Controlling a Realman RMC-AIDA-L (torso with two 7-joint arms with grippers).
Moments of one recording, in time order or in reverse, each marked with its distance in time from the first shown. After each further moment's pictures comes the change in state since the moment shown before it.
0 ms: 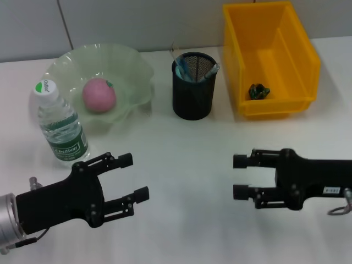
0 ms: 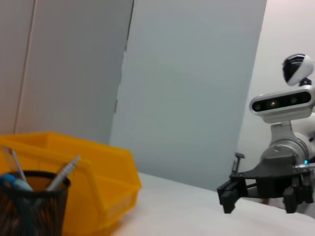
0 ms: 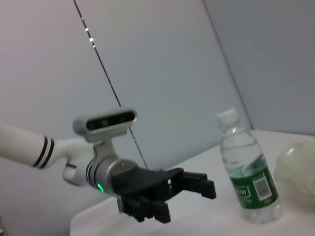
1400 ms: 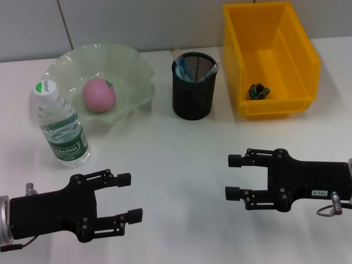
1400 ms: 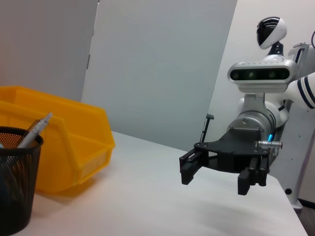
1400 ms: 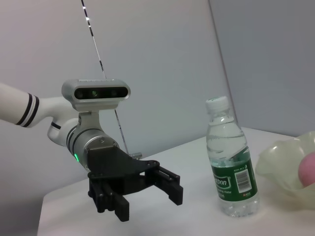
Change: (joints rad) left arm -0.020 0.034 0.006 0.092 0.156 0.033 -0.158; right arm -0.007 0.028 0.002 -0.008 -0.018 0.076 -0.129
